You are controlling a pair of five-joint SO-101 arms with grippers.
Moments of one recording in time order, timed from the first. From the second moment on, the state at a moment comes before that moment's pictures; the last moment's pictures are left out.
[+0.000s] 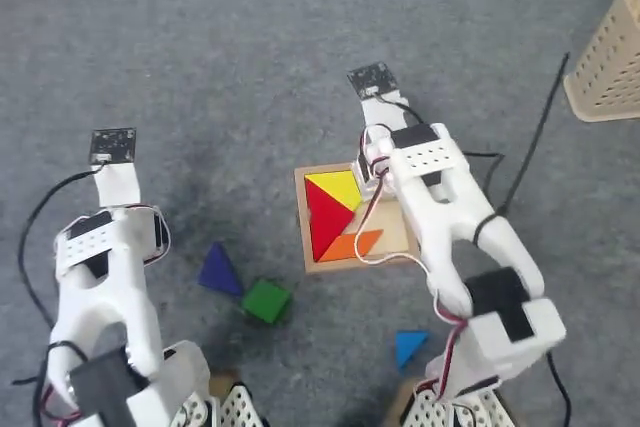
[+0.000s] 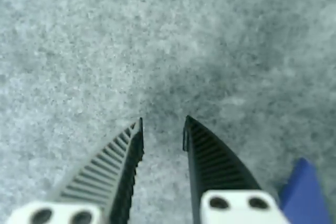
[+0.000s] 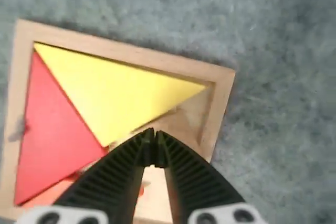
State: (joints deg) left arm -32.4 -16.7 59.3 41.7 -13.8; right arm -20.4 8.7 18.6 55.5 2.9
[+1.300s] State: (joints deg) left arm -32.4 -16.7 59.3 41.7 -13.8; right arm -28.0 6.3 20.3 59.2 3.3
